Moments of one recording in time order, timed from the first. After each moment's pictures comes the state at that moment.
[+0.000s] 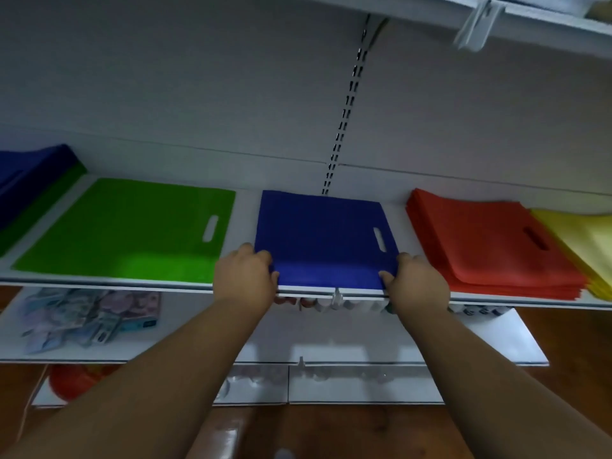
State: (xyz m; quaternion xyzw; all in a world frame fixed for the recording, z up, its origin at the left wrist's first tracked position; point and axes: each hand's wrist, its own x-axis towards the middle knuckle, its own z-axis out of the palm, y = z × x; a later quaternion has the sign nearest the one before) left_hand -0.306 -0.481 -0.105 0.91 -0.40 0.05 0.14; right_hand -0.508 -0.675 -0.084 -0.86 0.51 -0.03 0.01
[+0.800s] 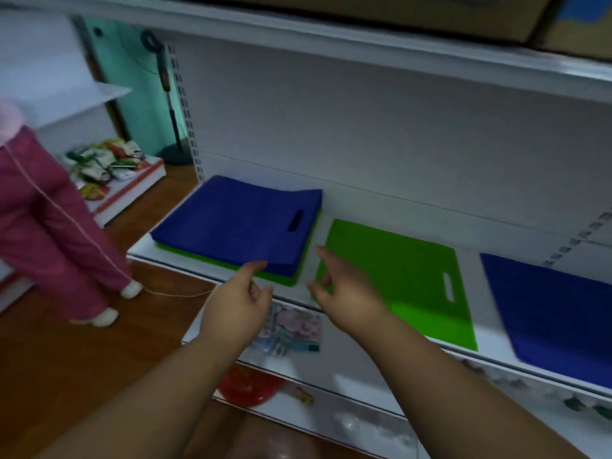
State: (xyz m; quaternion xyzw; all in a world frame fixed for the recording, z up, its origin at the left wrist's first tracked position) left_hand -0.054 -0.123 -0.072 0.88 -0.20 -0.06 0.42; right_hand -0.128 -0.310 -0.052 -0.95 0.15 -0.08 0.26
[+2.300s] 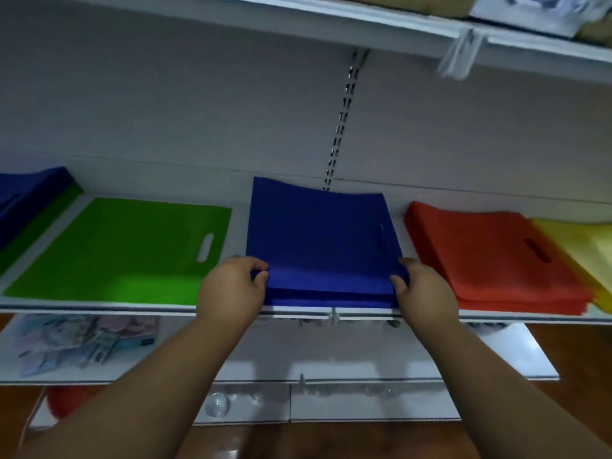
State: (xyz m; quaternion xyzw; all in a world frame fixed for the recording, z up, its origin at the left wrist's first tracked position) left_hand -0.302 -0.471 -0.071 0.89 -0.32 -0.03 0.32; right_hand -0.514 -0.682 -0.067 -0.87 0.46 -0.13 0.13
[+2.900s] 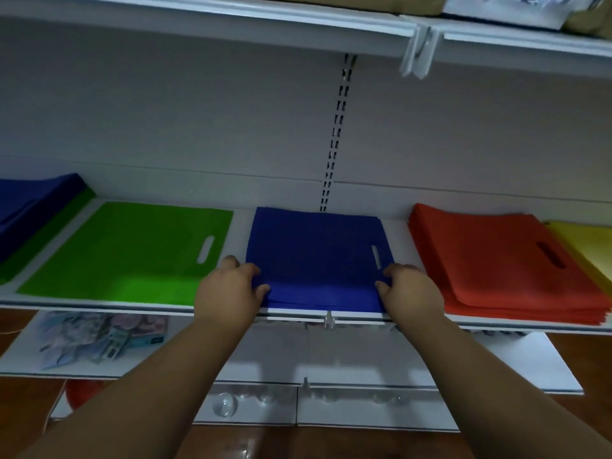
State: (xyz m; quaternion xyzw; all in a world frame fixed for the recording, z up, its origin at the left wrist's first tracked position) left_hand -0.309 -0.485 -0.084 0.92 -0.35 0.02 0.16; right_hand -0.506 -0.703 -0.077 -0.89 0.44 -0.05 0.11
